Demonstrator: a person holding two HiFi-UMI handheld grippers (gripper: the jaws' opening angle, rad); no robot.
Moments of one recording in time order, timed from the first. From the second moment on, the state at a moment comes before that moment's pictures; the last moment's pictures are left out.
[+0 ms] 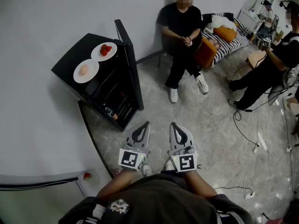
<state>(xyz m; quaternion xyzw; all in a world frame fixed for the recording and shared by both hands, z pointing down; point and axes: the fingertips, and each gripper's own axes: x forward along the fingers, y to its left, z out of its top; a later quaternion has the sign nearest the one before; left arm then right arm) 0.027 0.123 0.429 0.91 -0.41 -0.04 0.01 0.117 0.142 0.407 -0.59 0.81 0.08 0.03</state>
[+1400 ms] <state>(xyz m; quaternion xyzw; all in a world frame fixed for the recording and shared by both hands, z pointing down) 0.000 0.184 0.403 0.91 -0.41 -0.05 -0.02 0.087 0.198 0.383 -0.57 0.81 0.08 0.06</state>
